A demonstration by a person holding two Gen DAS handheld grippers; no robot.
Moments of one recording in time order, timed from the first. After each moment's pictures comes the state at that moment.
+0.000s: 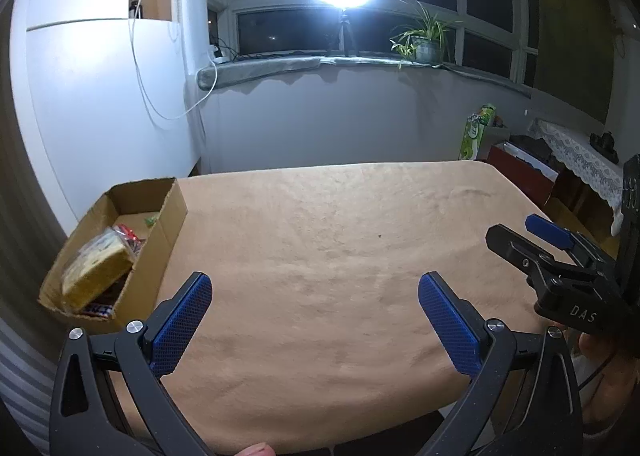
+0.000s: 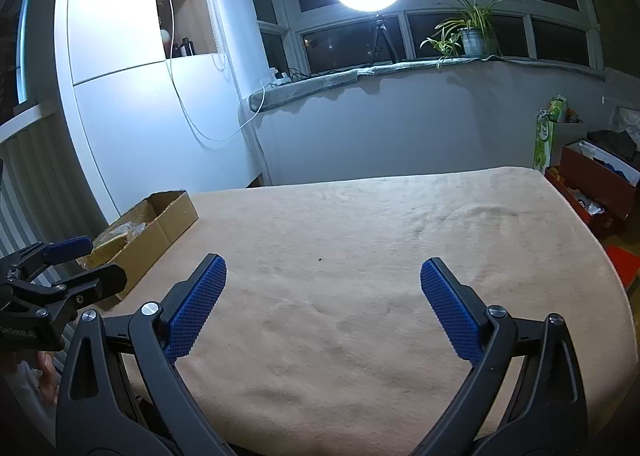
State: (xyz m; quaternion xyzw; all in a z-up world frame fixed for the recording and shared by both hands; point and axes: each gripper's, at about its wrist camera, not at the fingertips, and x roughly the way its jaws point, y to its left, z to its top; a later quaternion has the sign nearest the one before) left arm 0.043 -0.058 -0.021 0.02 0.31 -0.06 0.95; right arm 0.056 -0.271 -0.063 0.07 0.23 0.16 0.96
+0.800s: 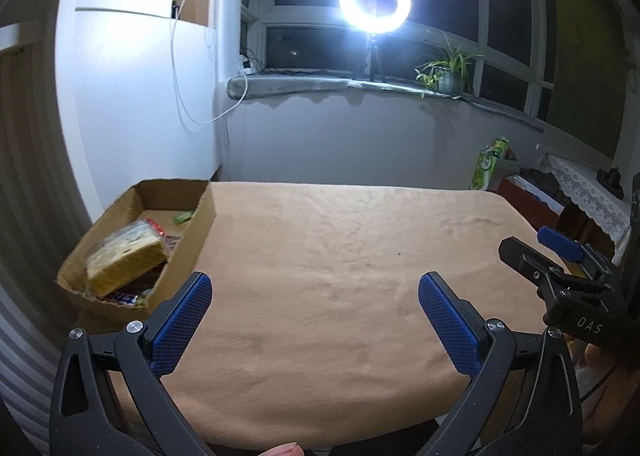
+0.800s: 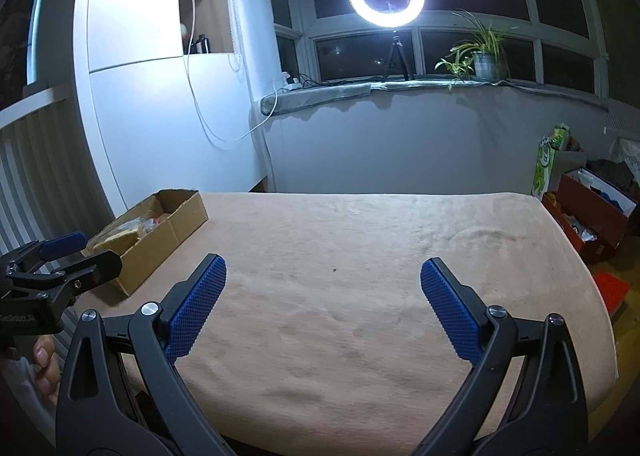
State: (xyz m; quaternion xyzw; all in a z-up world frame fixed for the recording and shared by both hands) left arm 0.019 -0.023 -0.010 -0.02 0.27 -0.03 0.96; right arm 0.040 -0.238 -0.039 0.03 0.22 0.16 0.96
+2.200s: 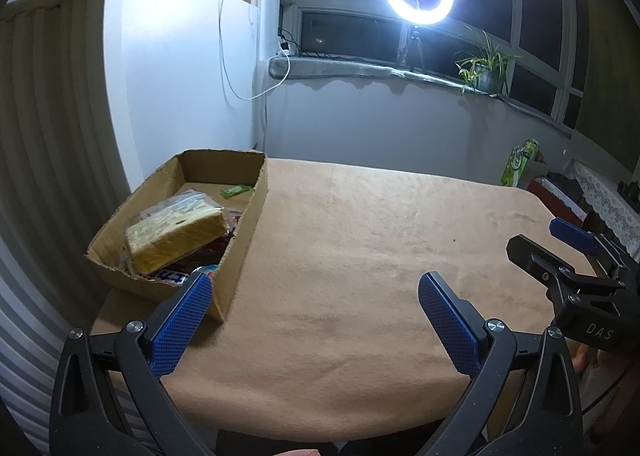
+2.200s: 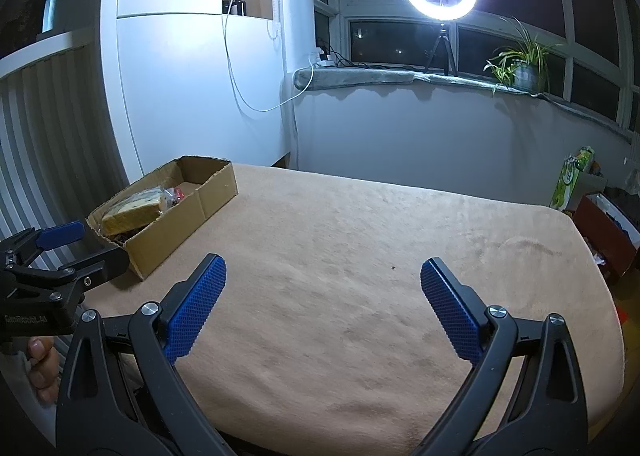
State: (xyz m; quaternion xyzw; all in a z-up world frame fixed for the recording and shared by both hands) left arm 0.023 0.036 -0.025 -0.04 0.30 0.01 0.95; right arm 0.049 -0.161 -0.043 -0.03 0.24 0.18 0.95
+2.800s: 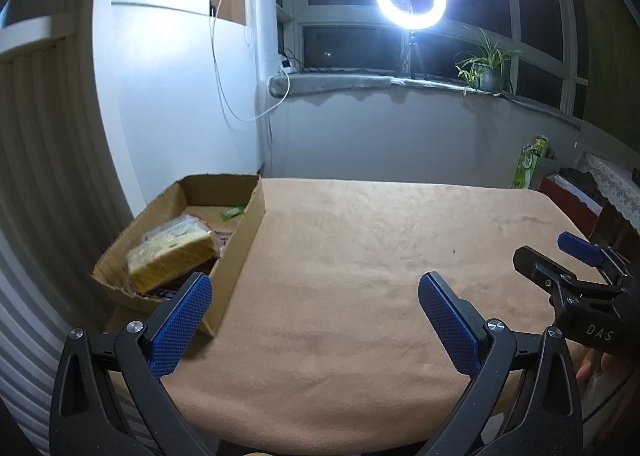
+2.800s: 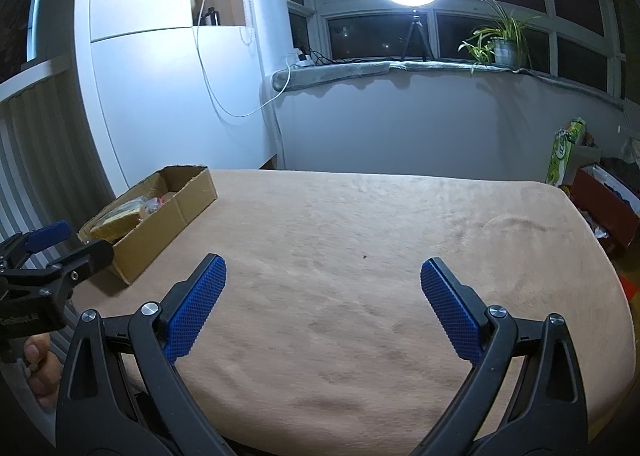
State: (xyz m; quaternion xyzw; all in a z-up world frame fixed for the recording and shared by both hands) left arm 0.027 -0.002 -0.018 0.00 0.27 0.04 0.96; right arm 0.061 -0.207 -0.057 0.01 0.25 0.17 0.95
